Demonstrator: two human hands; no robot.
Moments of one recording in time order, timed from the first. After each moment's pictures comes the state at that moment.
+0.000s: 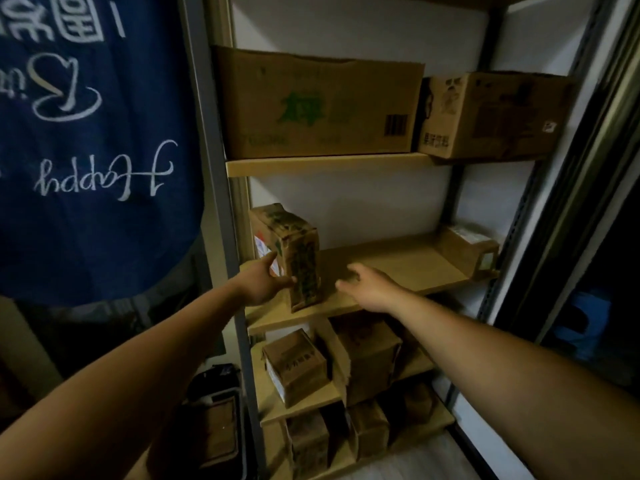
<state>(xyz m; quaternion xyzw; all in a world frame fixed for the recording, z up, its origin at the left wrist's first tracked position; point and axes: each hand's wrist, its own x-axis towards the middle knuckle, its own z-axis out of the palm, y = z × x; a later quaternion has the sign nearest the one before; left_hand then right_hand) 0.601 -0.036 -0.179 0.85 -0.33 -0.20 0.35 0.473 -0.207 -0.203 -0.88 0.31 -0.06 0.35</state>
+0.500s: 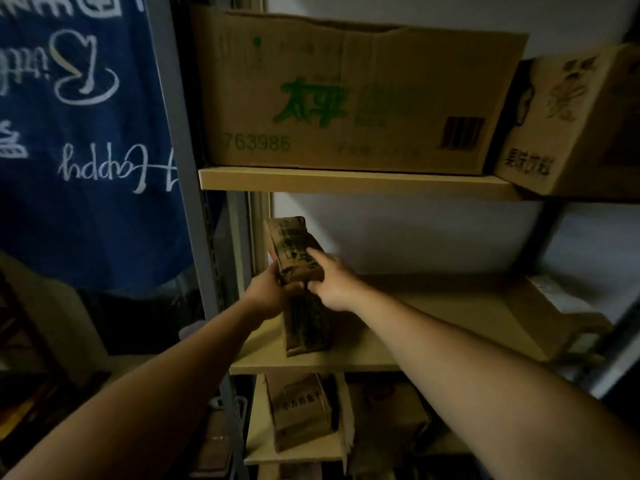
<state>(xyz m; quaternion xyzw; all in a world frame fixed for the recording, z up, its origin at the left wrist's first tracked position) 0.683 -0.154 -0.207 0.83 -0.19 -0.15 0.50 0.640 -0.290 -0.197 -0.92 0.13 -0.04 0.38</state>
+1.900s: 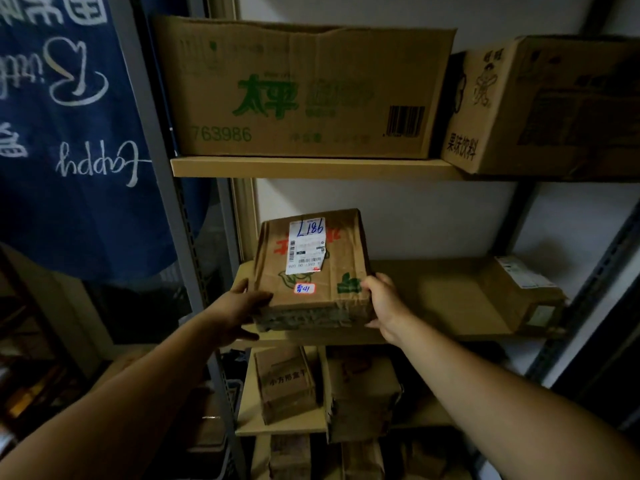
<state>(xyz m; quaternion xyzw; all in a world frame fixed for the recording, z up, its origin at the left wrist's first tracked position) 0.631 -0.140 -0.235 0.73 -0.04 -0.30 0.61 0.530 -0.366 -0.239 -0.65 0.29 -0.12 0.69</state>
